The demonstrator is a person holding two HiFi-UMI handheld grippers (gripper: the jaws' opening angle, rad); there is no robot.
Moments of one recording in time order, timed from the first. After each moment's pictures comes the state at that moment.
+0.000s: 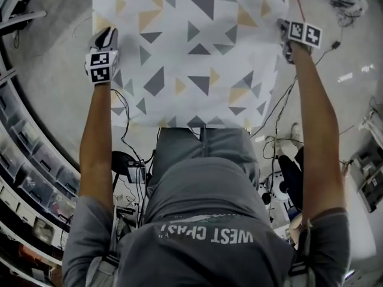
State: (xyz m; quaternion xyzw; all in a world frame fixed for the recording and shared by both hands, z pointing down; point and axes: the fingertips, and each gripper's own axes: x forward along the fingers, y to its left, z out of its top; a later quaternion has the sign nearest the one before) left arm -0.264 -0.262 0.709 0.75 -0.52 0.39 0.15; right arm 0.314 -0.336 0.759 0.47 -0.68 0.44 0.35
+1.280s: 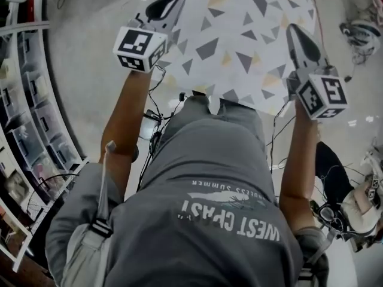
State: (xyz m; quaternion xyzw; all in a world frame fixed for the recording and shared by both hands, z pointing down) left arm -0.223 -0.125 0.379 0.84 -0.52 0.12 0.06; right arm 0.020 -0.123 0.349 0.37 -0.91 0.13 0.14
